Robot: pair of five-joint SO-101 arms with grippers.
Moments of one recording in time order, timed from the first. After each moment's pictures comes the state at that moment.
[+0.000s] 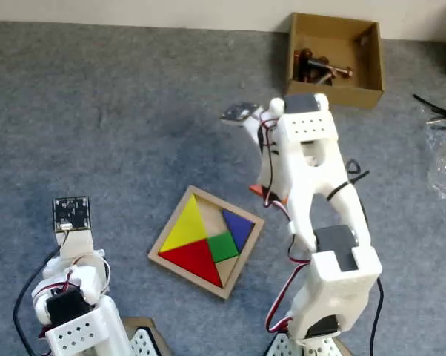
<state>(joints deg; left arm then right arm) -31.4 -104.0 96.0 76.4 -10.9 -14.7 14.2 -8.6 100.1 44.9</state>
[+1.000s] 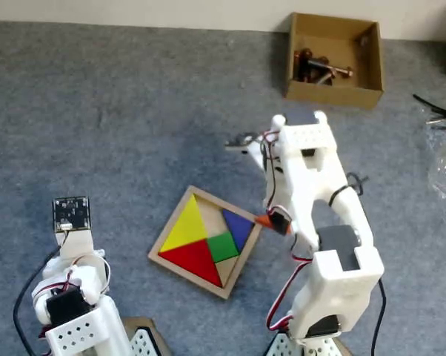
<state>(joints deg) -31.4 -104.0 96.0 76.4 -10.9 -12.8 14.2 2.9 100.1 47.8</state>
